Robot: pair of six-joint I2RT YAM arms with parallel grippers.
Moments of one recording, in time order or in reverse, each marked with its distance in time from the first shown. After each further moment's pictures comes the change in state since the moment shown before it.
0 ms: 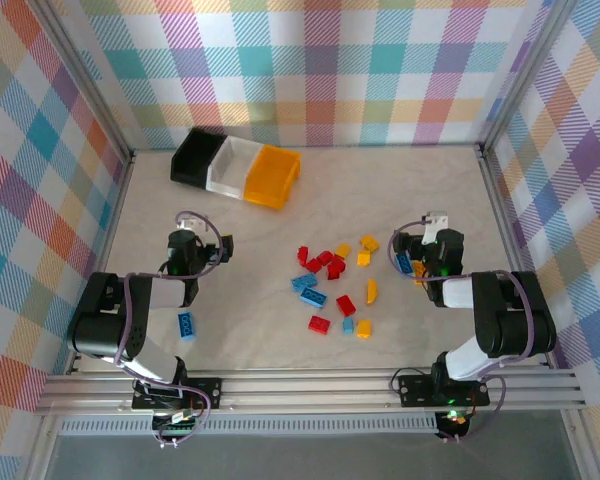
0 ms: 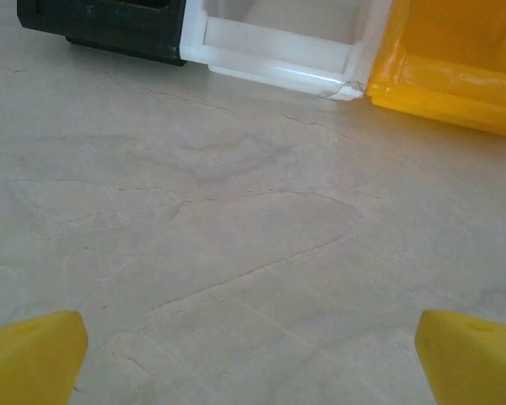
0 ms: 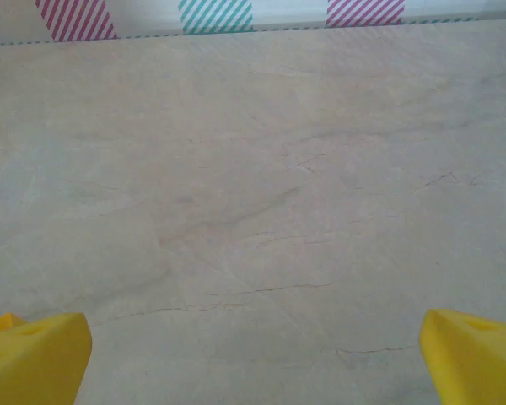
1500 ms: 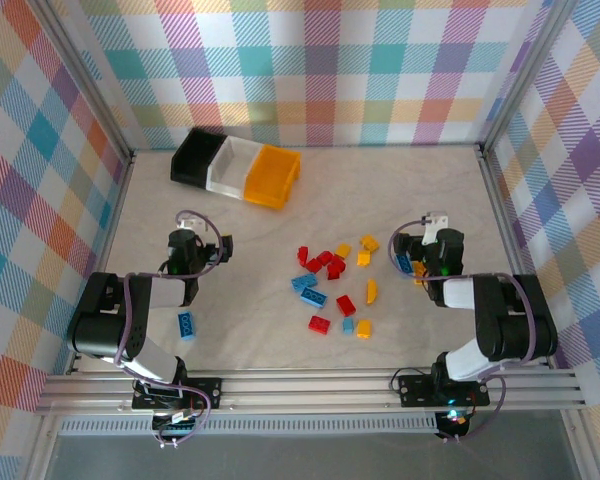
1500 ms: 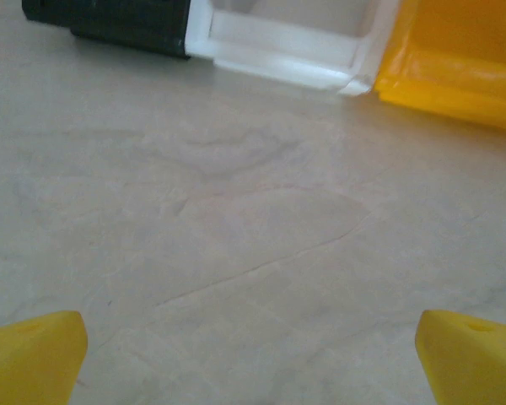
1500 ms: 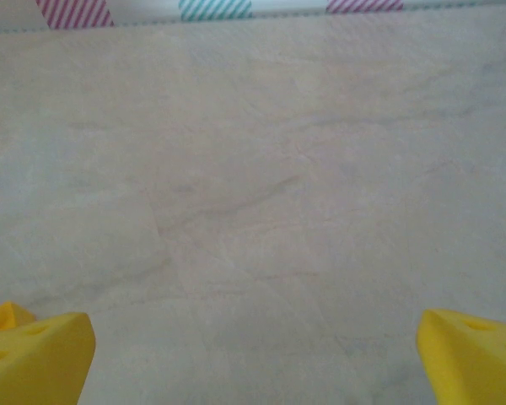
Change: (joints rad) left arm 0.000 -0.006 0.023 -0.059 -0.023 -0.002; right arm 0.000 -0.050 0.014 -0.094 0.005 0.001
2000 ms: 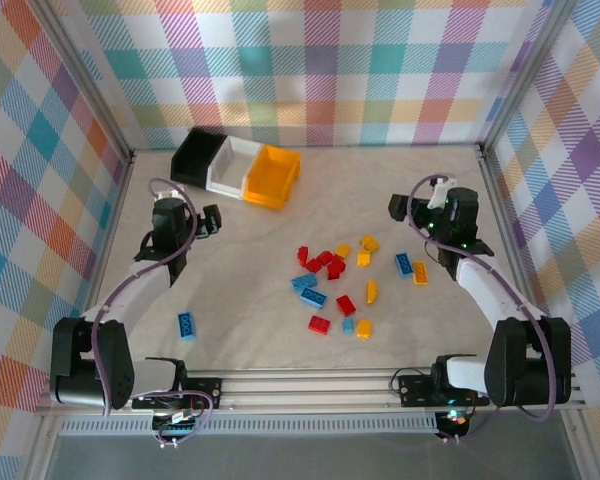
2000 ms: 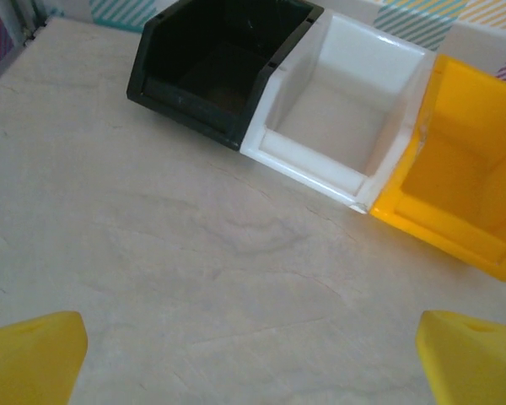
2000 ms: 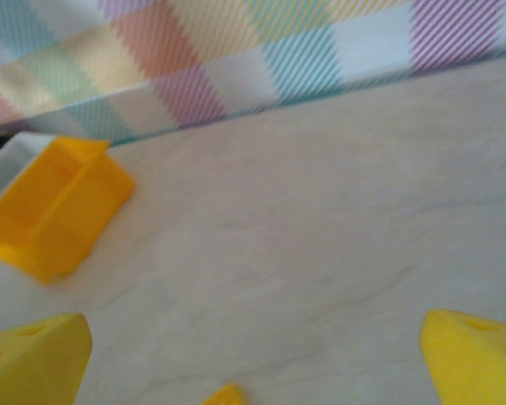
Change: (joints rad) left arm -0.004 -0.272 0.304 -0.603 -0.084 -0.195; right arm 0.056 -0.220 0.366 -0.602 -0.199 0.260
